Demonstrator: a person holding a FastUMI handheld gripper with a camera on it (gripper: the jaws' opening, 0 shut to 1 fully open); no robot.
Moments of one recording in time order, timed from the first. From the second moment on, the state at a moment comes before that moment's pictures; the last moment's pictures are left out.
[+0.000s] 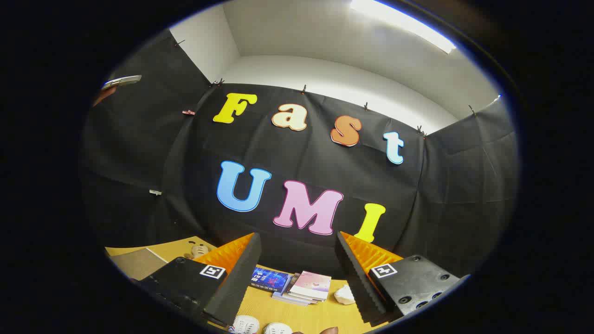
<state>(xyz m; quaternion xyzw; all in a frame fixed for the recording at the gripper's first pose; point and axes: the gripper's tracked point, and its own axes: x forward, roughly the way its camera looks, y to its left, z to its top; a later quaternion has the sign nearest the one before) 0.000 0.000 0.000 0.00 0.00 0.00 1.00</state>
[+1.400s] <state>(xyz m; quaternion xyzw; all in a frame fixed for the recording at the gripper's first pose) 0.001 0.067 -0.028 0.05 0.05 0.09 0.99</state>
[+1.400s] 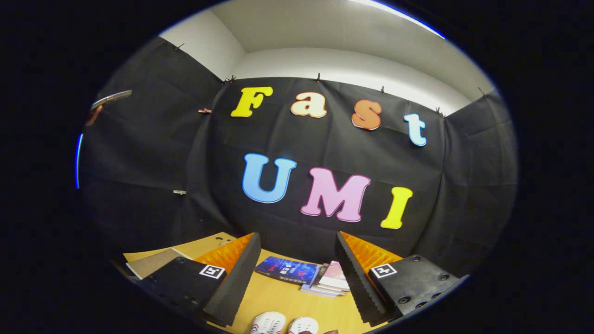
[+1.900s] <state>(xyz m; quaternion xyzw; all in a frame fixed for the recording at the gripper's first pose) -0.007 0.185 -0.104 0.29 0.20 0.35 0.87</state>
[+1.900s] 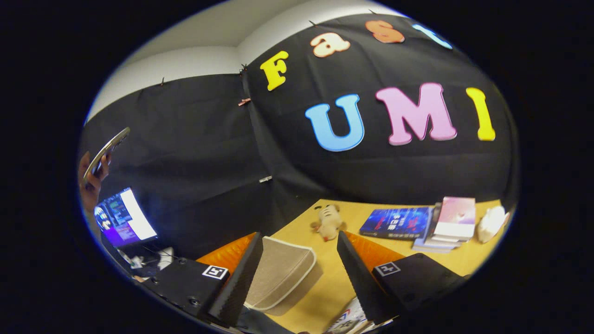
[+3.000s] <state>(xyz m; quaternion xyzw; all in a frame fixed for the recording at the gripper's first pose) -0.065 0.312 -0.259 0.59 0.44 0.48 0.49</state>
